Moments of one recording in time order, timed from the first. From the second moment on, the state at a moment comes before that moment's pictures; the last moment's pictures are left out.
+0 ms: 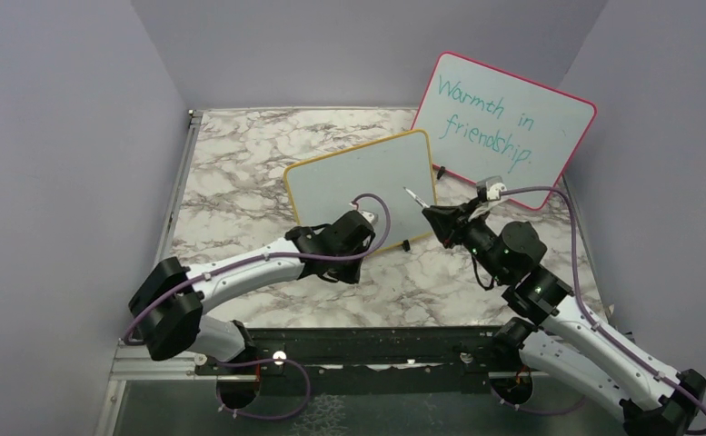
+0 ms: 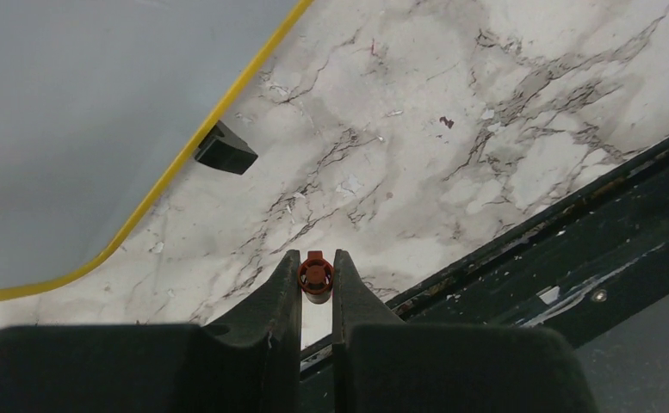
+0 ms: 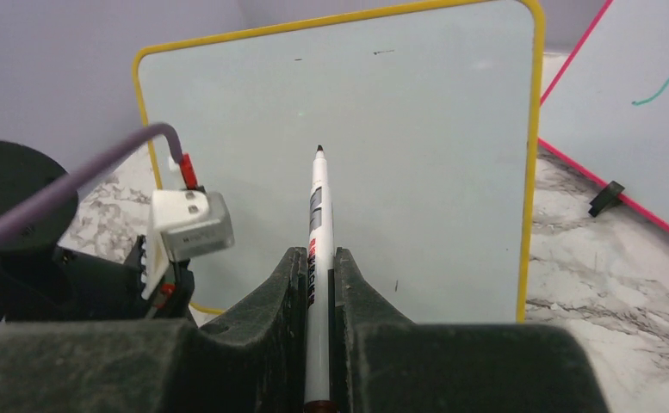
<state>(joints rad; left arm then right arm) -0.95 1.35 0.92 -0.57 -0.03 -0.53 0.71 0.66 0.57 0.08 0.11 0.24</state>
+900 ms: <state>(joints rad) -1.07 1.72 1.05 -0.59 -0.15 -0.44 0.71 0.58 0.57 0.02 0.27 0.22</state>
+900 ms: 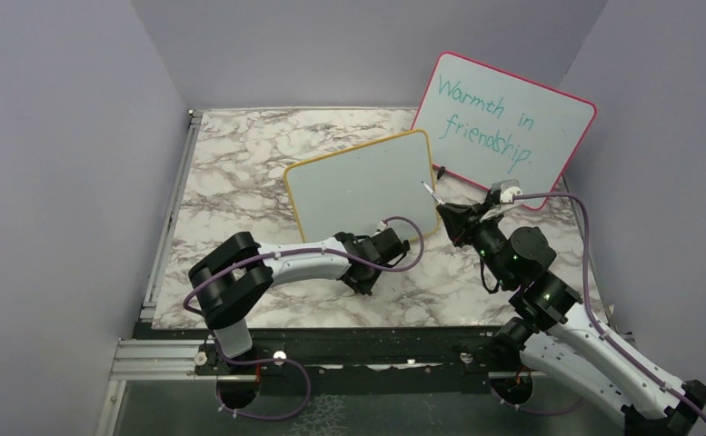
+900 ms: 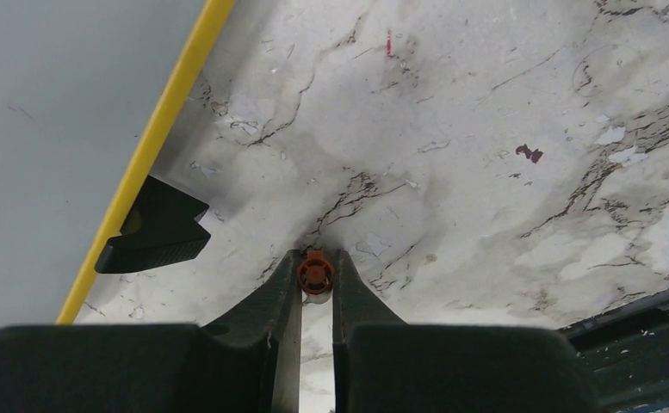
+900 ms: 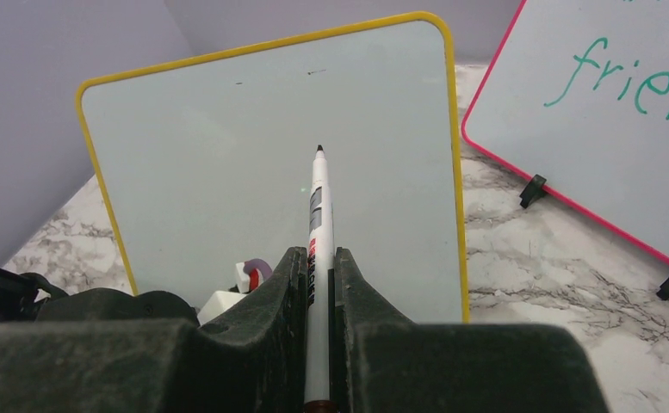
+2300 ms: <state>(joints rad) -0.57 1.14 1.25 -0.52 -0.06 -0.24 0.71 0.78 0.69 -0.03 0.16 0.16</state>
